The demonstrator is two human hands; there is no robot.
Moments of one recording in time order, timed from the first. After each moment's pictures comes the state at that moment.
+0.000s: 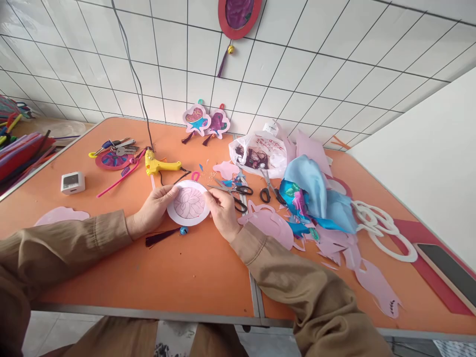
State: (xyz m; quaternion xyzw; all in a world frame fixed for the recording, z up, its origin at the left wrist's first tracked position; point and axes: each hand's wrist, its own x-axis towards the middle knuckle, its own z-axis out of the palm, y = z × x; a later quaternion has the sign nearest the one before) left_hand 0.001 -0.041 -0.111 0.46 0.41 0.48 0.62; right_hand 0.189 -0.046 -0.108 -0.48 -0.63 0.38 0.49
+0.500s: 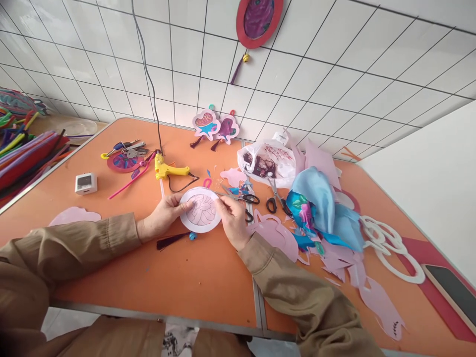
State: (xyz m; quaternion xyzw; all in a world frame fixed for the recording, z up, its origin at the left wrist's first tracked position) left_hand 0.000 -0.044 -0.103 0.46 0.39 0.43 0.66; right_hand 0.193 -0.044 -0.102 -0.49 -0.63 0.35 0.50
